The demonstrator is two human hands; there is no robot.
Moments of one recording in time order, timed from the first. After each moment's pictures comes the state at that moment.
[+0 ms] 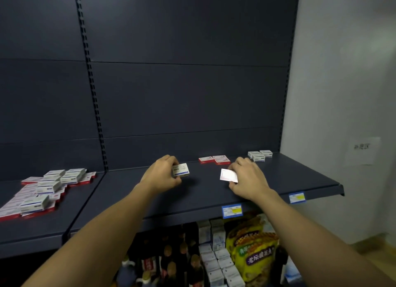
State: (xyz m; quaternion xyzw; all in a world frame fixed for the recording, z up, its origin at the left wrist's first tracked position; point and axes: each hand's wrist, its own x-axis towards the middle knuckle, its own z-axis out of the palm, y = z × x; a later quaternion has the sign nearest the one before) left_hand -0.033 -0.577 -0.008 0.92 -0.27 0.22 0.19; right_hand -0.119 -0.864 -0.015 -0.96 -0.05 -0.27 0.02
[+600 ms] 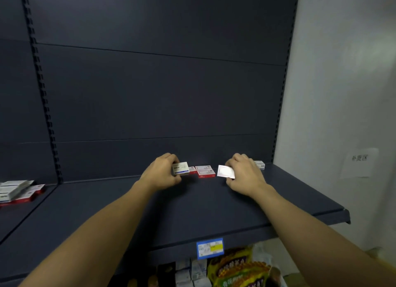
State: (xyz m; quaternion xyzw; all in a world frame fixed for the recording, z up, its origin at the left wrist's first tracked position) left_hand 0.085 -0.674 -0.013 0.91 -0.28 0.21 0.22; right_hand -0.002 -0.953 -0.005 -0.96 -0.05 -0.26 0.03
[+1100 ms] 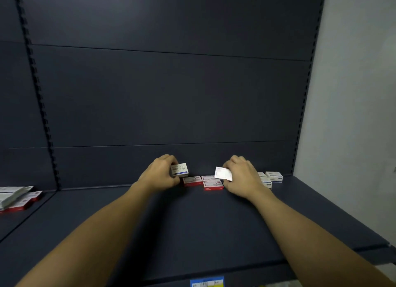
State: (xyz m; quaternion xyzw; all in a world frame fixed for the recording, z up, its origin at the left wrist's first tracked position) left_hand 0.141 -0.677 -0.008 0.93 -0.24 0.20 0.21; right_hand 0.089 -0.962 -0.007 -0.96 -0.10 -0.25 0.05
